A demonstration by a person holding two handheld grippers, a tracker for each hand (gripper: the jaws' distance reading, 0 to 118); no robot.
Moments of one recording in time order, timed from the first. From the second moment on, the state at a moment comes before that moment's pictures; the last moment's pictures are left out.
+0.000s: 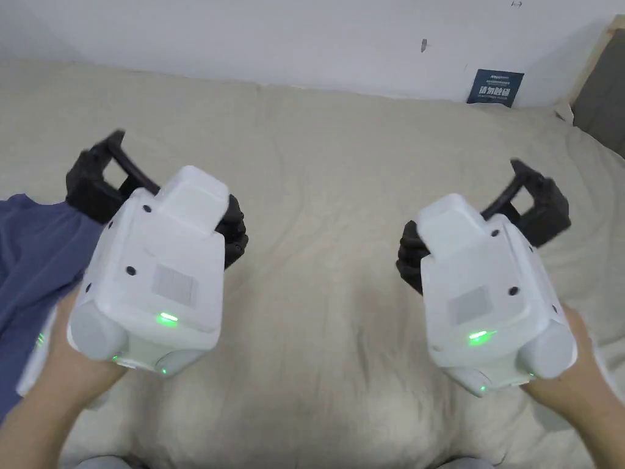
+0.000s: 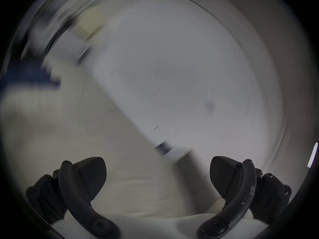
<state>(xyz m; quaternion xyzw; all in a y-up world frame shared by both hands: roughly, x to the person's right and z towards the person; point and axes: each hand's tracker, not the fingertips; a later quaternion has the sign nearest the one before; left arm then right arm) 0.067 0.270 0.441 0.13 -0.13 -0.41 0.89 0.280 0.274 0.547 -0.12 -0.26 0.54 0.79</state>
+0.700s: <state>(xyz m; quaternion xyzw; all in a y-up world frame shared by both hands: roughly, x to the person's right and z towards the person) 0.056 0.322 0.417 0.11 -0.18 -0.29 0.93 0.299 0.356 0.539 -0.15 -0.11 0.29 0.94</state>
